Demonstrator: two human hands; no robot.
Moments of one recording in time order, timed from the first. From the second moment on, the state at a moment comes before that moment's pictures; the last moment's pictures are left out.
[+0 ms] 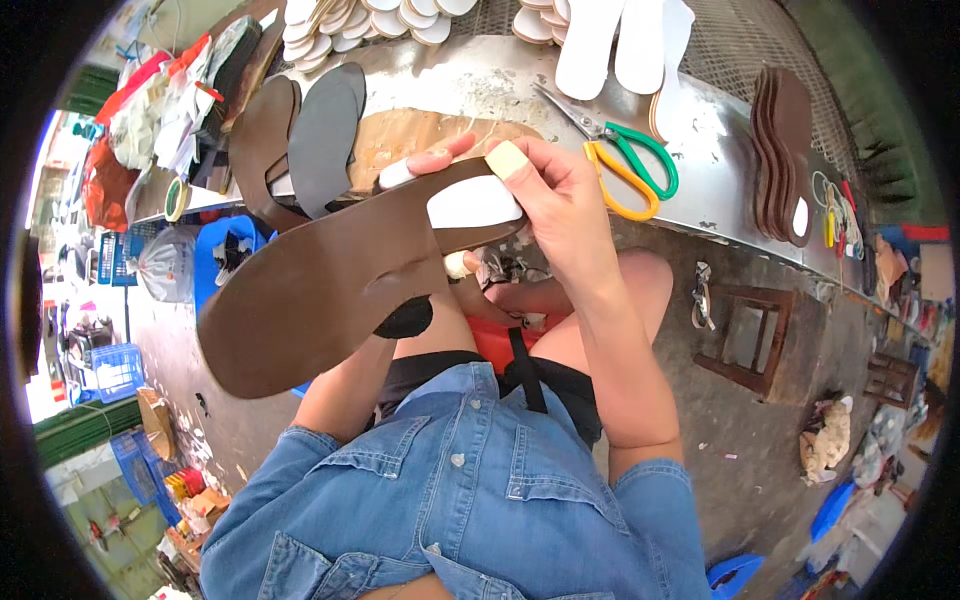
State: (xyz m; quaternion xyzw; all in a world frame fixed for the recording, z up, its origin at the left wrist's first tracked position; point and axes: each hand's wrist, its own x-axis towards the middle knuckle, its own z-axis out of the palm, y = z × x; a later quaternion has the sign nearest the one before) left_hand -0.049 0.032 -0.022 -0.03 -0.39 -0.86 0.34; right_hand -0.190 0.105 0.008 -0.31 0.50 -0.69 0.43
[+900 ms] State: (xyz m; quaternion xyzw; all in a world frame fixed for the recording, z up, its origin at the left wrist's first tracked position) left_hand 0.007 0.017 -0.007 0.14 -0.46 -0.81 0.34; right_hand -0.290 0.128 -0.028 -0.54 0.81 -0.20 -0.11
